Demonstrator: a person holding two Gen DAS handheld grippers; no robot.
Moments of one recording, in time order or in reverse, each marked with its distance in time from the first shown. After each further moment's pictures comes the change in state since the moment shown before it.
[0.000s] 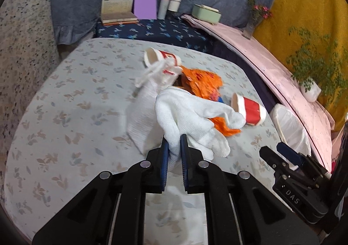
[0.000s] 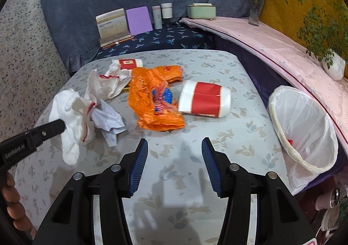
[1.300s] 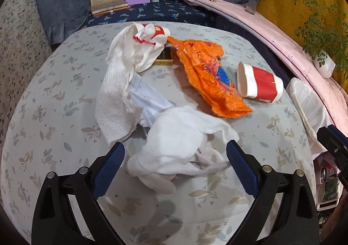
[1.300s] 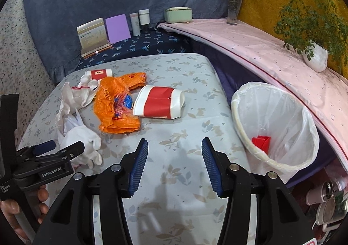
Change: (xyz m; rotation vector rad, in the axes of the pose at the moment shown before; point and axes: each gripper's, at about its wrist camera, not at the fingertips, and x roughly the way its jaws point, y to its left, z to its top) left arm 0.073 -0.044 -0.026 0.098 0.111 0.076; right arm -0.018 -0.068 -0.008 0.072 -0.018 -0.085
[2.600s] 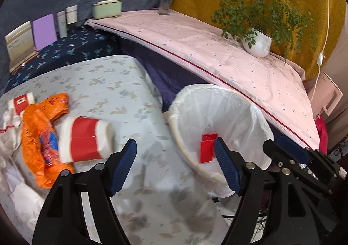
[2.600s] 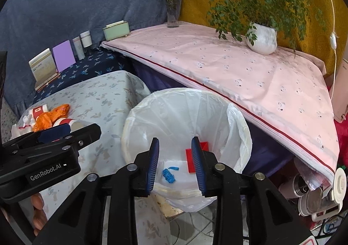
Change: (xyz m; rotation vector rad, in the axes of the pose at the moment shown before) left arm 0.002 -0.238 0.050 0.289 -0.075 -0.296; right arm -0.019 -0.166 0.013 0.187 -0.072 -0.199
